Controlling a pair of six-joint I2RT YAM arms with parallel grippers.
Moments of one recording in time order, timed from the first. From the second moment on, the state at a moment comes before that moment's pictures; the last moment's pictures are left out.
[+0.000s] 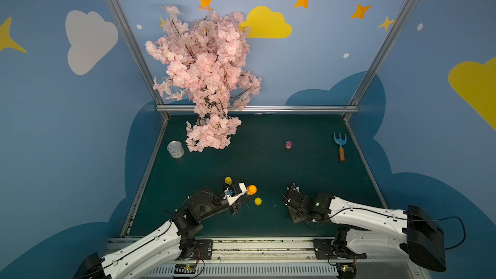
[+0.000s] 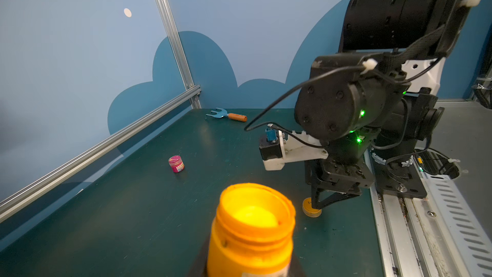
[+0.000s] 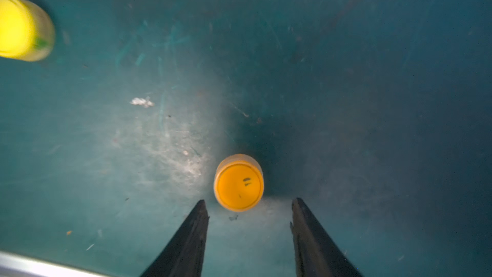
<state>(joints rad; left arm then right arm) -0.84 0.65 0.25 0.30 0.28 0.20 1.11 1.20 0.61 -0.77 0.25 0.71</state>
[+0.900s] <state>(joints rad) -0.84 0.64 0.25 0.27 0.27 0.20 1.11 1.33 0.65 -0.72 0.23 0.68</state>
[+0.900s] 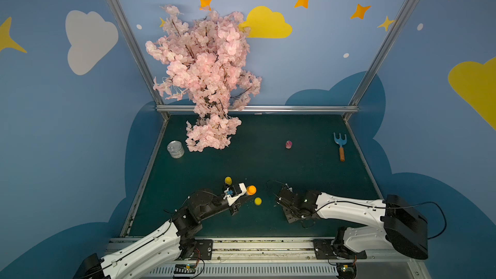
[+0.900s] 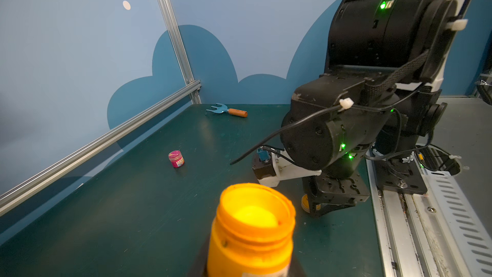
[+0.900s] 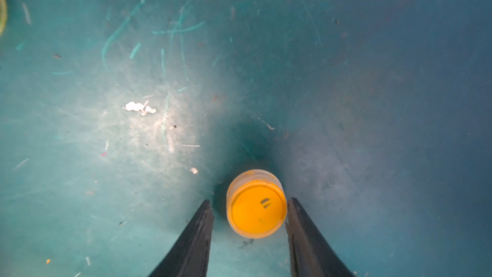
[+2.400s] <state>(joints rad) -0.84 0.65 0.25 0.27 0.27 0.20 1.07 1.31 0.62 -0.69 0.20 0.66</state>
